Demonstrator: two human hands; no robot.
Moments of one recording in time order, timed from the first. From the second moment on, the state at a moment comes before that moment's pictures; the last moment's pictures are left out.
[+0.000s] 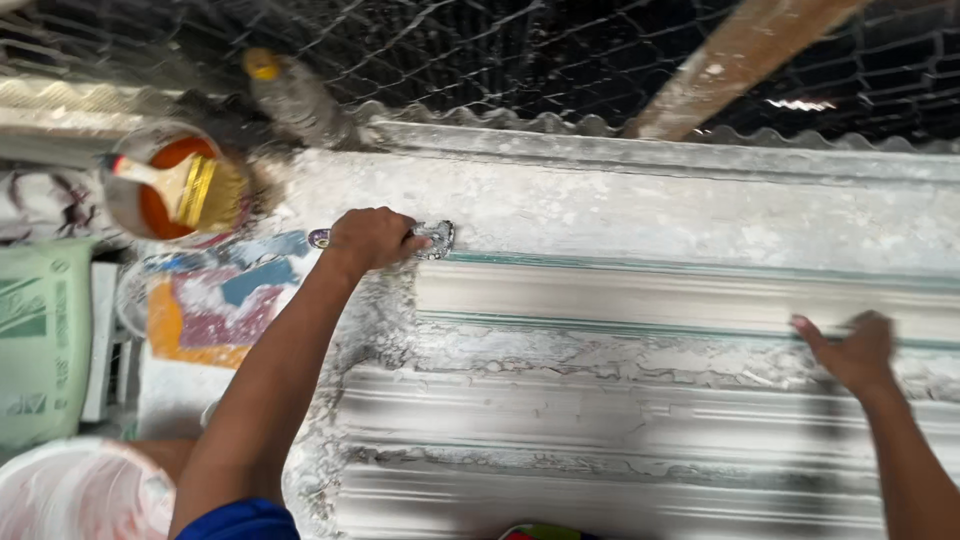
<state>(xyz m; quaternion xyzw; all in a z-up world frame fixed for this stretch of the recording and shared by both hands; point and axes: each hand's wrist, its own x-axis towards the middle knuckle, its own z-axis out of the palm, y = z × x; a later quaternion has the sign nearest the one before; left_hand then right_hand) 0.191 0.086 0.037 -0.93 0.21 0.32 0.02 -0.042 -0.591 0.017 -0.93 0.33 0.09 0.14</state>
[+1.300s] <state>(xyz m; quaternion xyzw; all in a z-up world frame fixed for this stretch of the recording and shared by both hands) 0.134 -0.255 0.044 -0.87 0.37 0.32 -0.06 -0.069 -0.573 -0.009 -0.91 0.34 0.00 0.25</state>
